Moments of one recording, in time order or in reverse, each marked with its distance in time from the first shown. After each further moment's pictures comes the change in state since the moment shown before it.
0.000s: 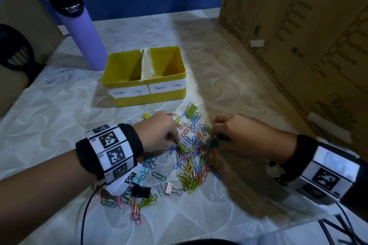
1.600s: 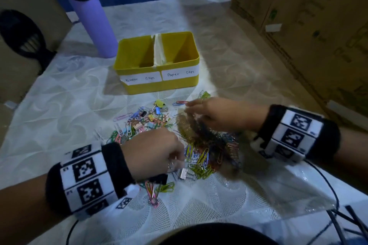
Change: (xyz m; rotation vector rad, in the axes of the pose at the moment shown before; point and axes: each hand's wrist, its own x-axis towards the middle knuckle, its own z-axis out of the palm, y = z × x) left_hand -0.067 0.013 0.013 0.098 -0.092 0.017; right_hand 0.059 -0.036 -0.008 0.164 -0.072 -0.175
